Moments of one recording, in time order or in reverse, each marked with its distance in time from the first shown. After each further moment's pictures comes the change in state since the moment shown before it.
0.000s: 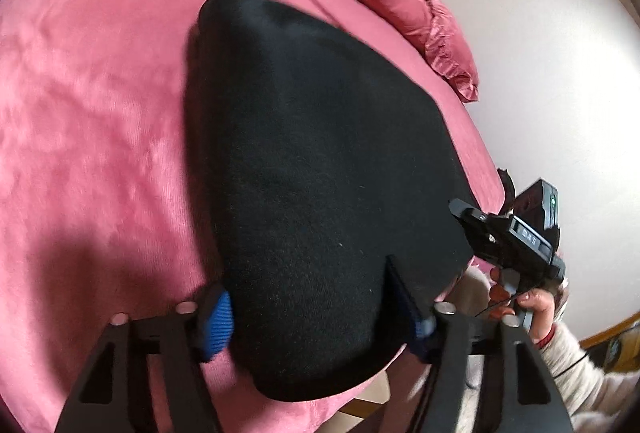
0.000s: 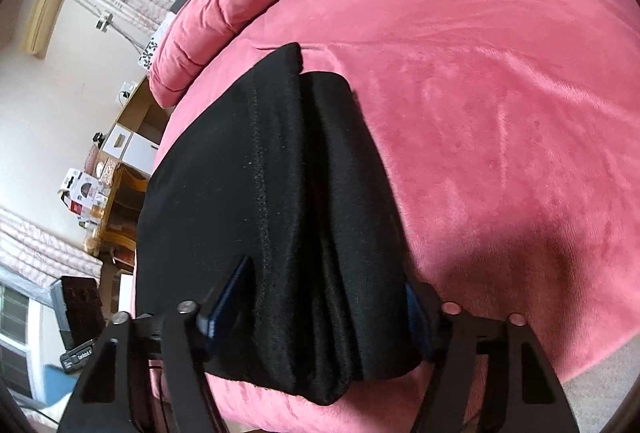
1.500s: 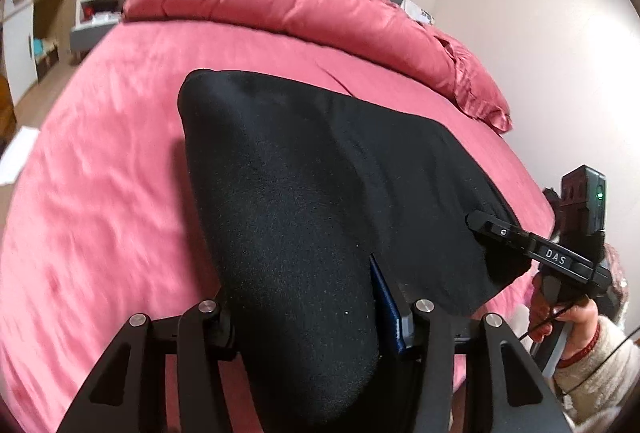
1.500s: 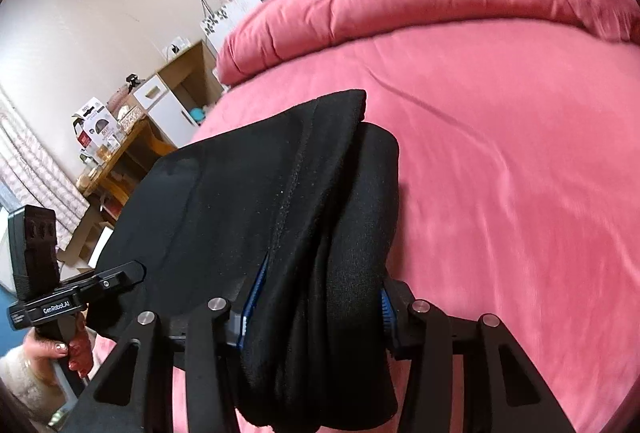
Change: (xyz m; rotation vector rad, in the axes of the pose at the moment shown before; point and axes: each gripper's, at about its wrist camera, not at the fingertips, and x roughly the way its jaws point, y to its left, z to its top) left arm -0.075 0.007 0.067 0.106 -0.212 0.244; right arm 0.032 0.137 0.036 -0.369 -0.091 -0.019
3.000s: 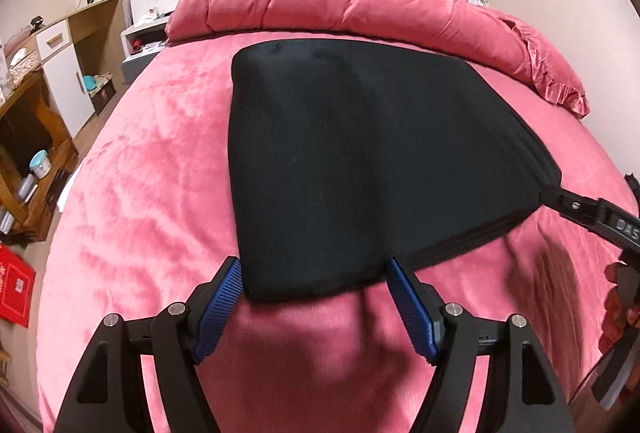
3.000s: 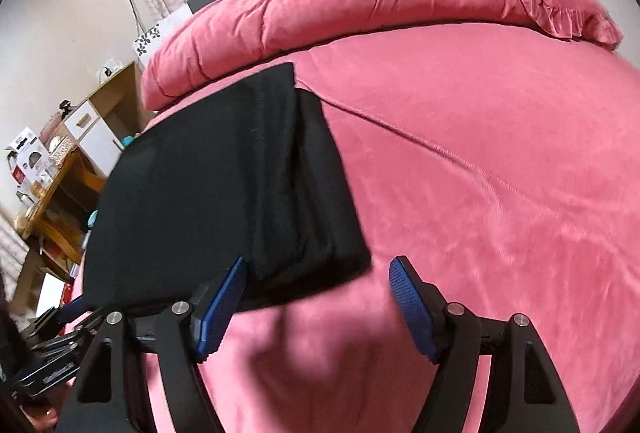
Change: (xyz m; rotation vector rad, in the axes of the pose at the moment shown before) left arm 0.064 0.017 0.007 0.069 -0.025 0.338; right arm 0.051 -0.006 0.026 0.101 -0.053 -0.245
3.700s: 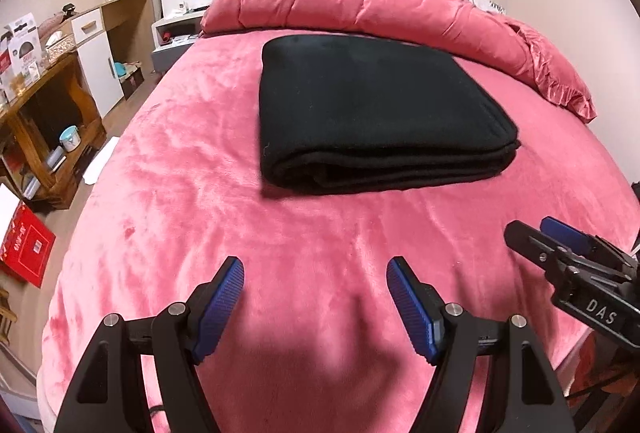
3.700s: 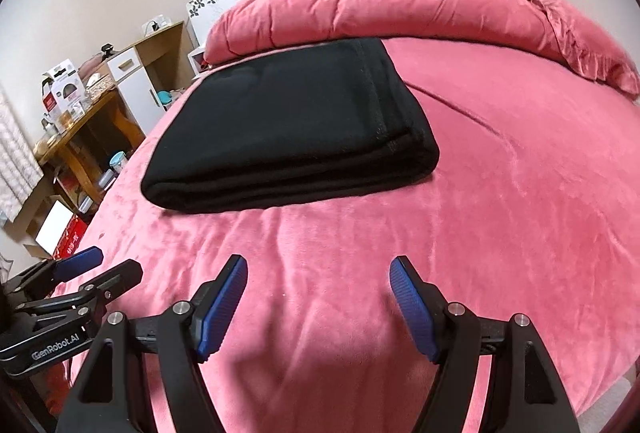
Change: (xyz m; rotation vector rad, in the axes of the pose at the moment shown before) left arm -0.081 -0.024 -0.070 -0.072 -0.017 0.050; right arm -0.055 0.062 -0.082 -0.210 0.005 0.035
